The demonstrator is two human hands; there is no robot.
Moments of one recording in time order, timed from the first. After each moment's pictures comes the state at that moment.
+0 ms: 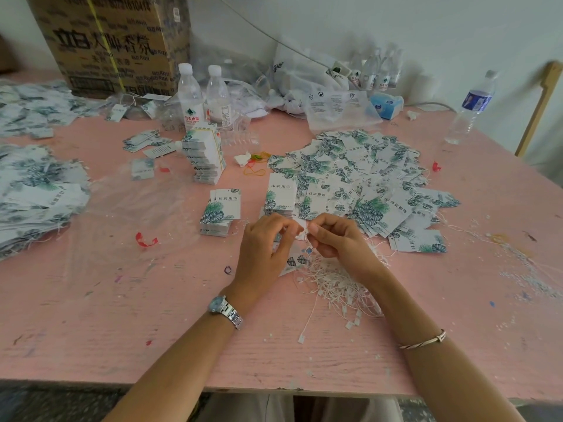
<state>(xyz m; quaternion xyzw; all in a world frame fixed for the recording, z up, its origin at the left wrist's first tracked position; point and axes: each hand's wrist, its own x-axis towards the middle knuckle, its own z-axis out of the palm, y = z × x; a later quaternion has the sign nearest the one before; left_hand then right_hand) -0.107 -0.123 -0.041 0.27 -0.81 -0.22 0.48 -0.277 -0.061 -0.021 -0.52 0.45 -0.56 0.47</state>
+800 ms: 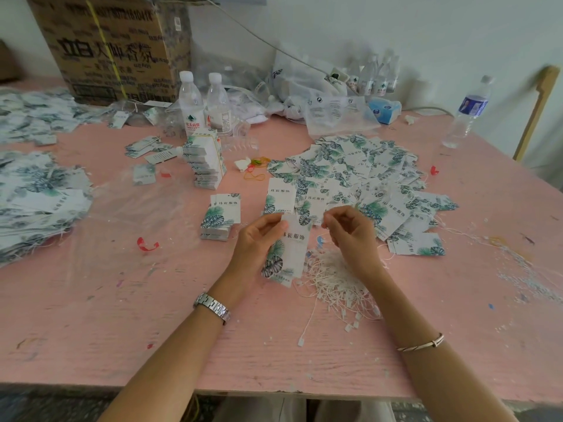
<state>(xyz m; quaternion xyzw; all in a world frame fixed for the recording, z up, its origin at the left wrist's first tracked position) -0.102 -0.134 -0.031 0.28 -0.48 -0.72 0.42 -0.289 -0.066 -0.027 -0.47 0.59 -0.61 0.22</state>
